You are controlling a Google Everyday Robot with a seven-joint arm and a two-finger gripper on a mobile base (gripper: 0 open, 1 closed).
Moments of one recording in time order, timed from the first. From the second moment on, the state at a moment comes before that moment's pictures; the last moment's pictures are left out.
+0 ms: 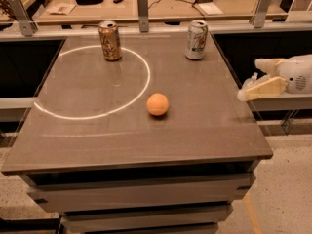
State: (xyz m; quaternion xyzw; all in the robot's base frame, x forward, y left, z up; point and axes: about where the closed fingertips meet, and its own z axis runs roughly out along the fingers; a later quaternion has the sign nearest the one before) arm 0.597 -0.262 0.875 -0.39 0.75 0.26 0.46
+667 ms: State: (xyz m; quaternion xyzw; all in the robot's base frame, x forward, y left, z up) arm 0.679 -0.253 0.850 -0.36 0.74 0.27 0.50
